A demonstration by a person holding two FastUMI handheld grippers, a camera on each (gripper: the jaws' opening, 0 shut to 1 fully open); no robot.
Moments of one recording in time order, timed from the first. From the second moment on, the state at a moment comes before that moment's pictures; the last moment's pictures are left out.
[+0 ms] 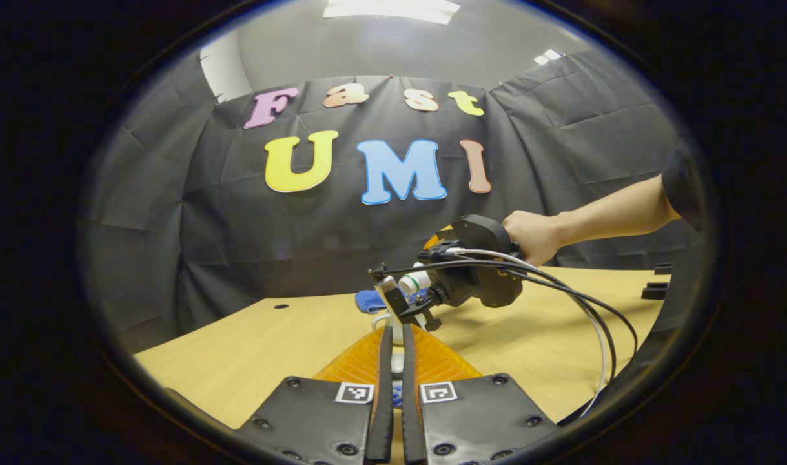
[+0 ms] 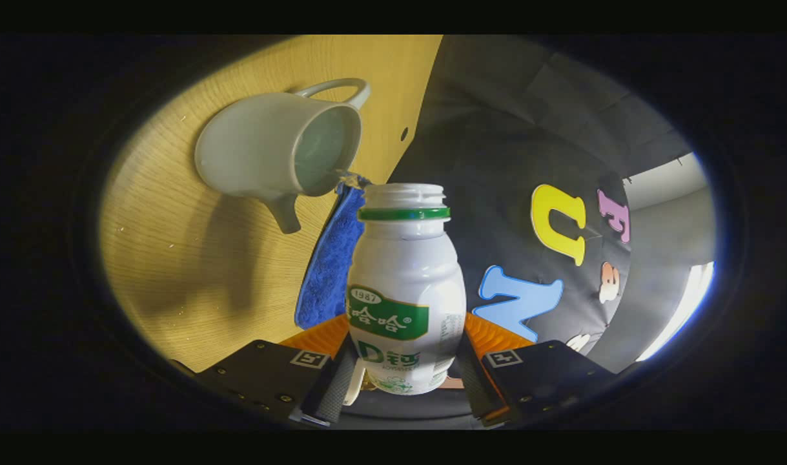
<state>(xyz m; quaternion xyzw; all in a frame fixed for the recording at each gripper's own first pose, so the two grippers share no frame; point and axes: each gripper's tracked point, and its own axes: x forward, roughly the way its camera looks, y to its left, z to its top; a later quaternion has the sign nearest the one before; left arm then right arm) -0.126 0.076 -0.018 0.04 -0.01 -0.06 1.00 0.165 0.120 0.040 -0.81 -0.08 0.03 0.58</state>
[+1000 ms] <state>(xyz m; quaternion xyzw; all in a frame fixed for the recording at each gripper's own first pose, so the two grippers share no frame) -0.129 0.079 -0.012 0.04 -0.02 -0.06 1.00 0.163 0.133 0.048 -0.84 -0.11 0.03 0.53</state>
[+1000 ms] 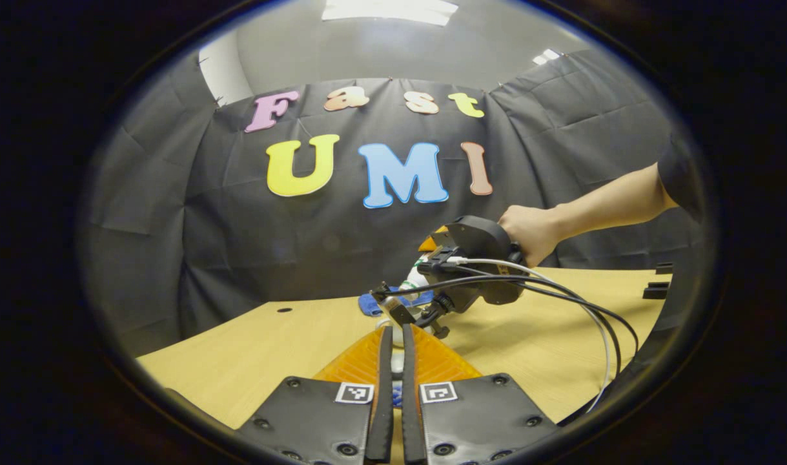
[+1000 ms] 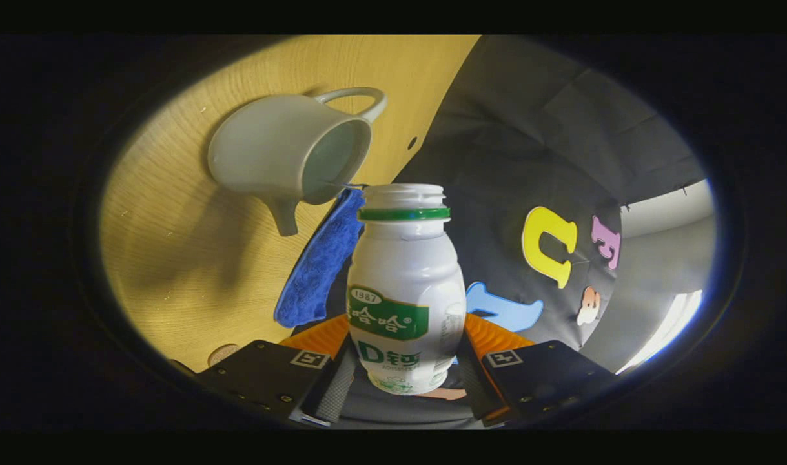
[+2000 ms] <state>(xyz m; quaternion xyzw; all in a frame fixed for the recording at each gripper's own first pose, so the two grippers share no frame) -0.128 0.077 -0.011 0.05 -0.02 -0.06 1.00 0.165 0.137 0.051 -0.84 -0.12 0.03 0.52</state>
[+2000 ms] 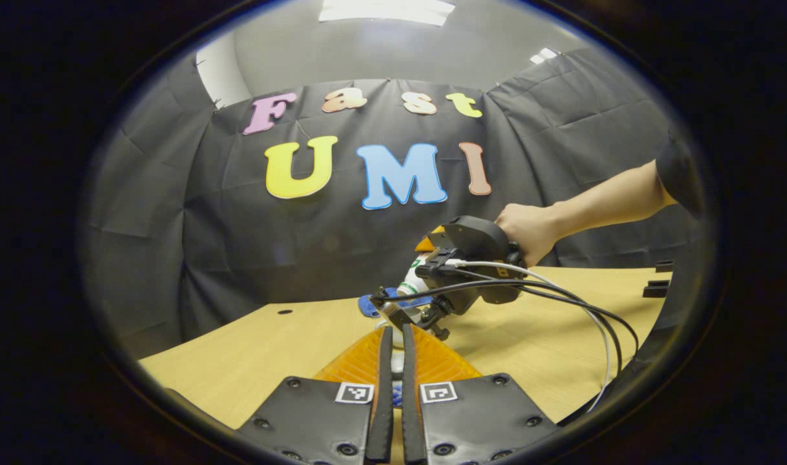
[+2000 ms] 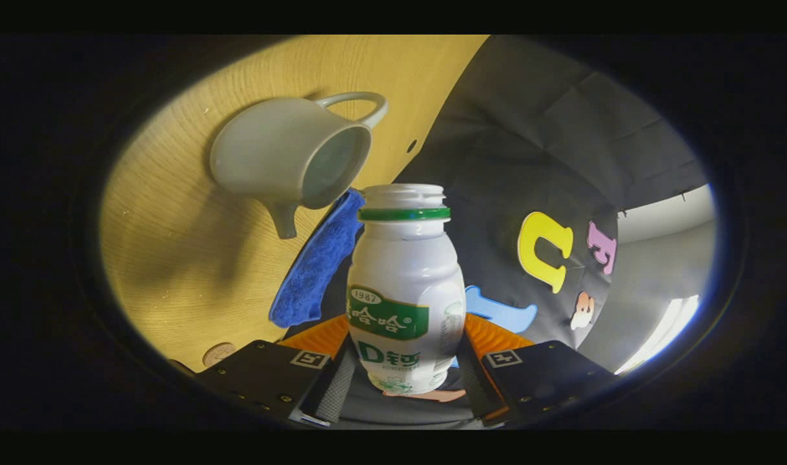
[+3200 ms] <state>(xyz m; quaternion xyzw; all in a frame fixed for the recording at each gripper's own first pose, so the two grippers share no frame) -0.121 0.085 -0.025 0.01 0.00 -0.05 1.00 0.168 0.111 -0.004 -0.71 -0.03 0.09 0.70</state>
